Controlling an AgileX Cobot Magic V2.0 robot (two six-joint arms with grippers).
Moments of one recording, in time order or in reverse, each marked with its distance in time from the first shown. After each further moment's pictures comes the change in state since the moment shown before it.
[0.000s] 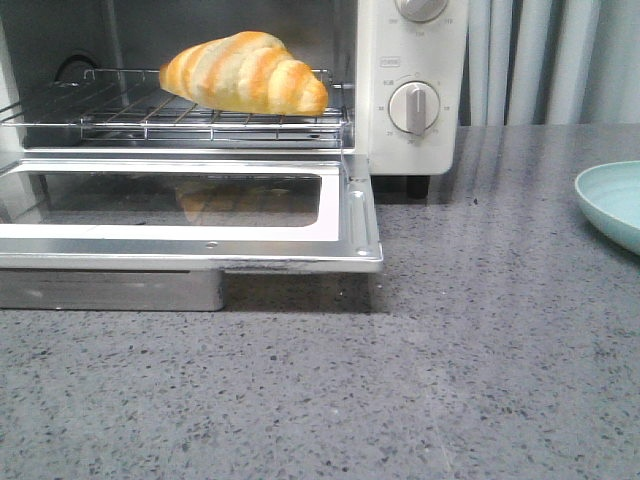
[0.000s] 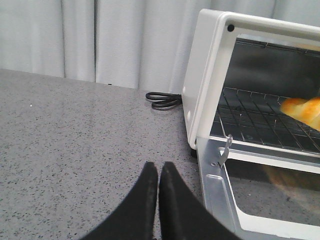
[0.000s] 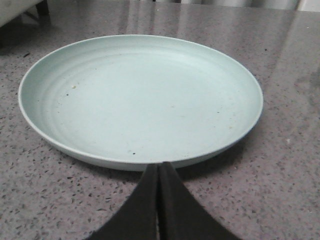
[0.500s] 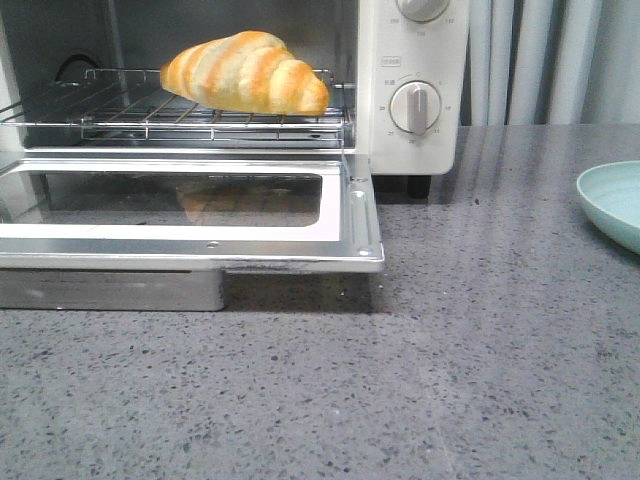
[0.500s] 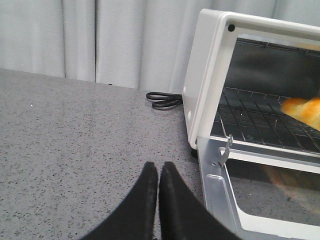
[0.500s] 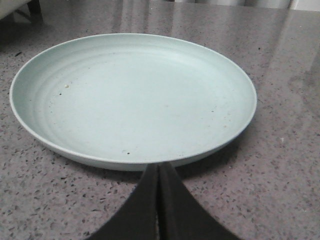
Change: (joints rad) left arm 0.000 0.000 0.000 0.000 0.000 0.000; right arm -0.013 0.000 0.000 -0.010 0.002 0.002
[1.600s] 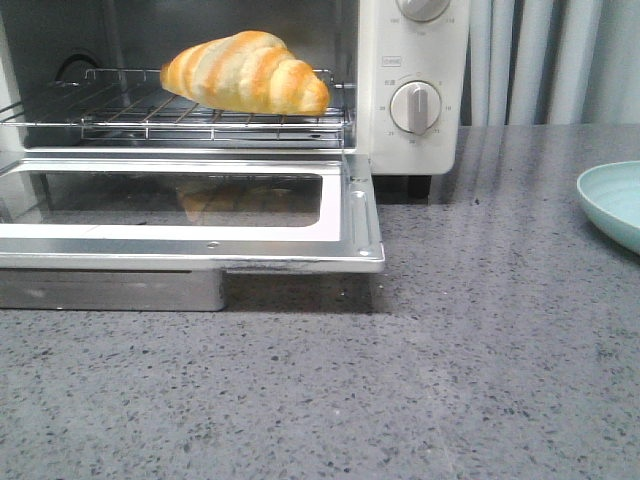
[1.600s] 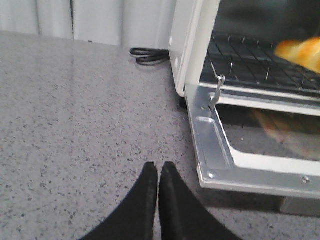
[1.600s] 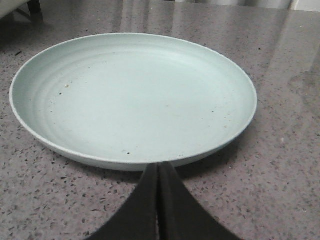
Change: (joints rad) left arm 0.000 0.000 0.123 -0.278 -0.023 0.287; right arm 0.000 0.000 -0.002 0.000 0.001 -0.004
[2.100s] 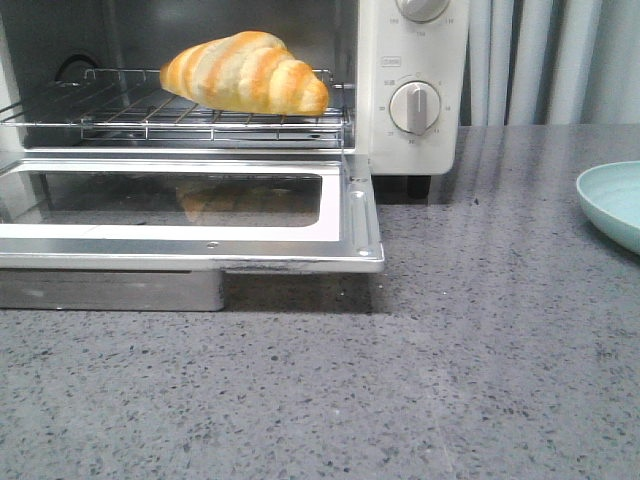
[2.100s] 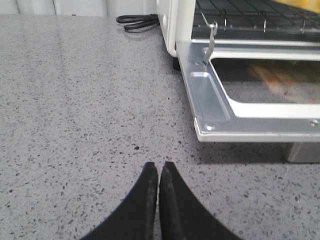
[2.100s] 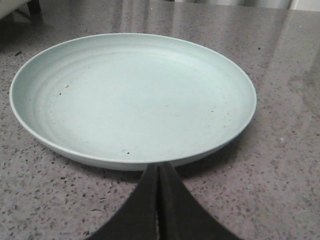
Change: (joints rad) left arm 0.000 0.000 0.053 -0.119 0.027 0.218; right arm 0.000 0.000 0.000 -0.002 0.000 0.002
